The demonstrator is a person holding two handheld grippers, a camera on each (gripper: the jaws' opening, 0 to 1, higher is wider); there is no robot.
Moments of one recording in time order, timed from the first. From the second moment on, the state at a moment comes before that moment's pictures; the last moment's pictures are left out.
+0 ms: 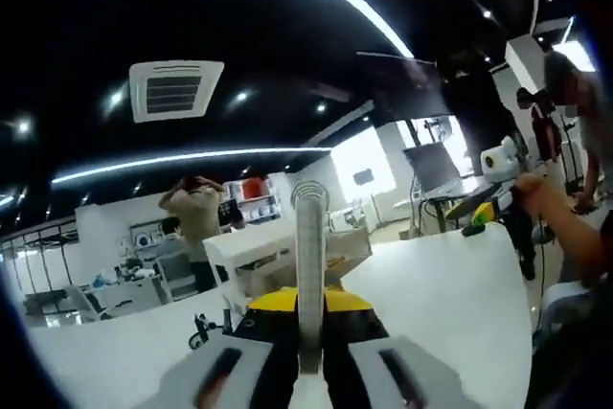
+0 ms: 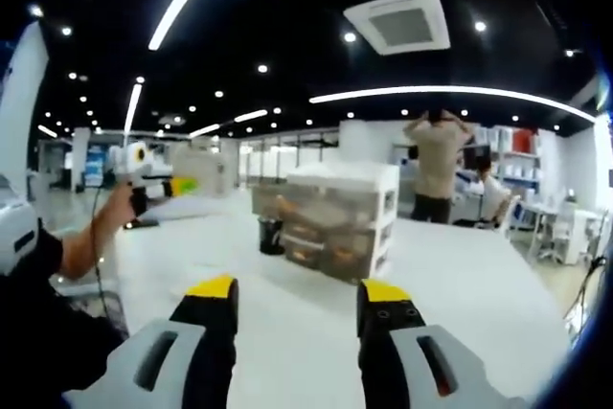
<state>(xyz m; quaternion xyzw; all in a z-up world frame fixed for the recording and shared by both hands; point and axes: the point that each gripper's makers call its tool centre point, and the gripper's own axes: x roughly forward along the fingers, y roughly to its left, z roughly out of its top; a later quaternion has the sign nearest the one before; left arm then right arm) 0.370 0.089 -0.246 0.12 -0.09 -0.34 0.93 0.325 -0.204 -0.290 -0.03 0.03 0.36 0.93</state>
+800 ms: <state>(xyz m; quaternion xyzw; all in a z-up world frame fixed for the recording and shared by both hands) 0.339 0.135 -0.266 0.05 -0.05 -0.34 0.94 0.323 -0.193 -0.292 -0.04 0.03 0.38 0.93</state>
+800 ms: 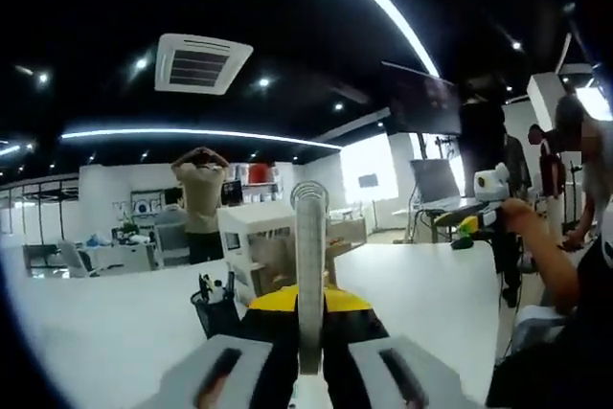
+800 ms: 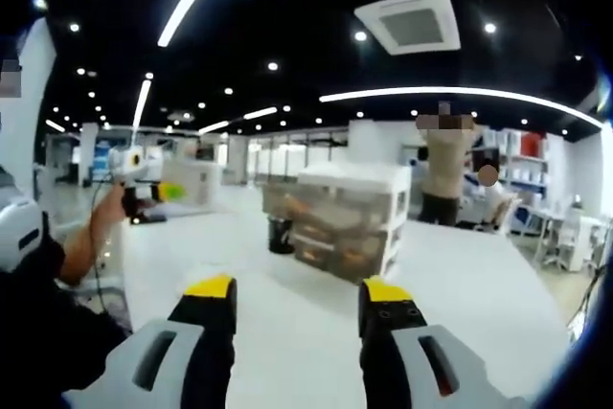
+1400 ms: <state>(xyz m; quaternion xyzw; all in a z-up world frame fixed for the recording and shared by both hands) 0.335 0.139 -0.258 0.03 -0.06 -0.33 0.94 0.323 -0.196 -0.288 -0.04 0.02 0.37 0.93</state>
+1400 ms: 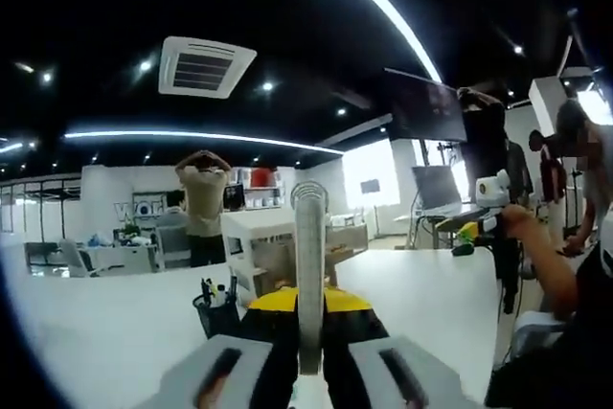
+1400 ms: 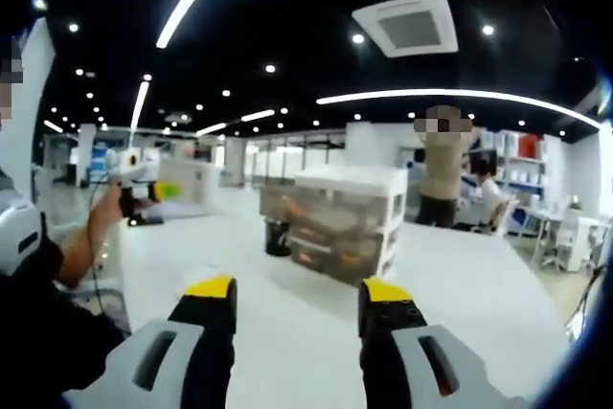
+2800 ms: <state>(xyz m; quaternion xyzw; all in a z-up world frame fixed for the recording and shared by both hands) 0.335 0.136 -0.258 0.03 -0.07 -0.33 0.94 0.323 -0.198 -0.287 -0.04 0.02 0.37 0.93</state>
